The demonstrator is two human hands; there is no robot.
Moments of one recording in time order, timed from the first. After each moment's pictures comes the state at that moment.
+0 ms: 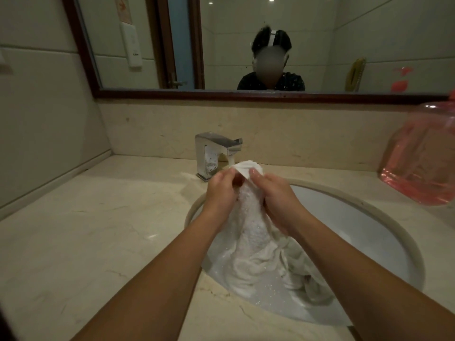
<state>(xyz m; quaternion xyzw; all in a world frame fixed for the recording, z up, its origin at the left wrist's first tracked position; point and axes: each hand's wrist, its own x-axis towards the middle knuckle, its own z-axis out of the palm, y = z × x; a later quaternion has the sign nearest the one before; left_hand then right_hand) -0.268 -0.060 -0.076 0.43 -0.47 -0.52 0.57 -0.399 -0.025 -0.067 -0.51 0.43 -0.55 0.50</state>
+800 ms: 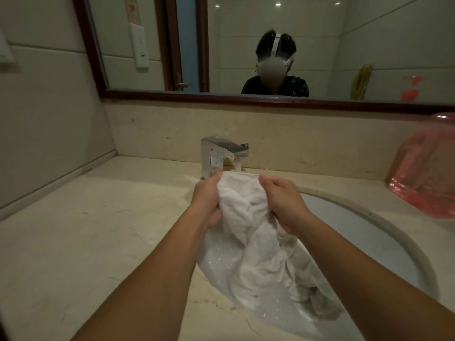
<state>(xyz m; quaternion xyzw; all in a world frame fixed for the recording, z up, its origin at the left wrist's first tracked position) -0.237 -0.086 -0.071 0.44 -0.33 -0.63 0.56 -0.398 -0.054 -0.069 -0.49 0.57 -0.53 0.40</state>
